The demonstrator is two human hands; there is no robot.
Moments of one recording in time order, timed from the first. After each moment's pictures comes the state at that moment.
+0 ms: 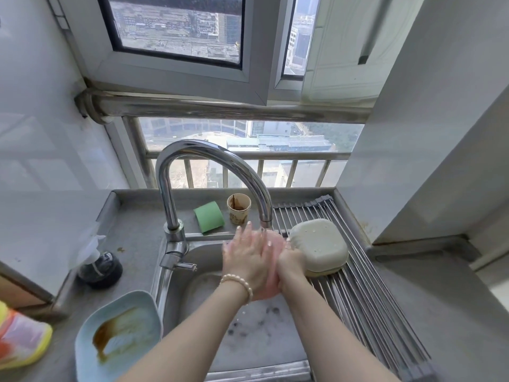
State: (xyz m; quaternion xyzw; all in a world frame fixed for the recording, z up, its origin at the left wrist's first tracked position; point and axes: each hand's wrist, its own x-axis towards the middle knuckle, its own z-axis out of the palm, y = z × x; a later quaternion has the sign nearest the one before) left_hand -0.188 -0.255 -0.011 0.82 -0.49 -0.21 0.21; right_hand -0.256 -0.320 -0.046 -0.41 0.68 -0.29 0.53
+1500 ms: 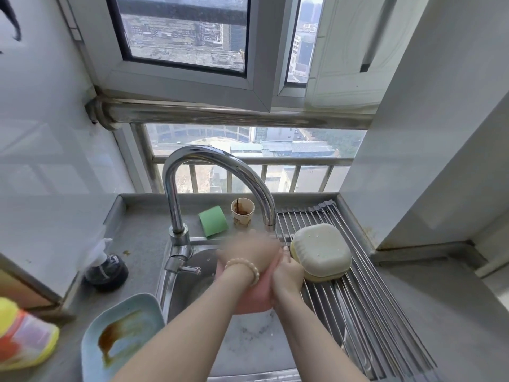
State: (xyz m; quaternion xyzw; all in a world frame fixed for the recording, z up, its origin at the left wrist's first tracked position) left_hand -0.178 -0.275 0.022 0.87 -0.42 -0.26 0.08; right_hand -0.257 -0.283 -0.024 -0.42 0.64 -0.36 0.53
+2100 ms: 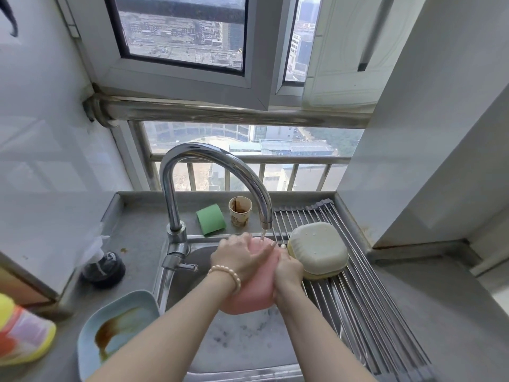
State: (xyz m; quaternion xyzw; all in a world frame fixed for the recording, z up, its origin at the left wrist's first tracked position) left_hand -0.163 -0.256 0.004 0.83 -0.51 -0.19 0.12; right_hand -0.260 -0.293 -0.026 -0.32 0.62 -0.35 0.62
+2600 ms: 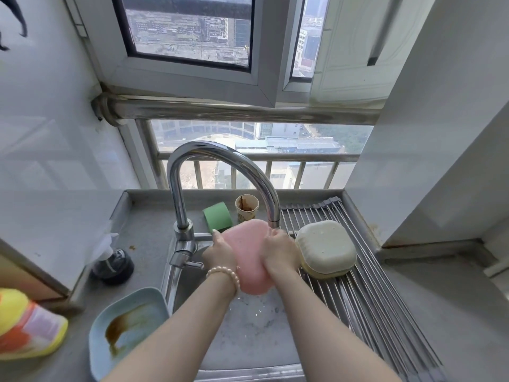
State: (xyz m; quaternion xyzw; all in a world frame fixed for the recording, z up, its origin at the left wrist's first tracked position) left_hand -0.150 -0.253 -0.002 0.72 0.07 -0.35 0.60; right_hand -0.234 -0.302 0.013 -0.65 0.67 -0.12 0.33
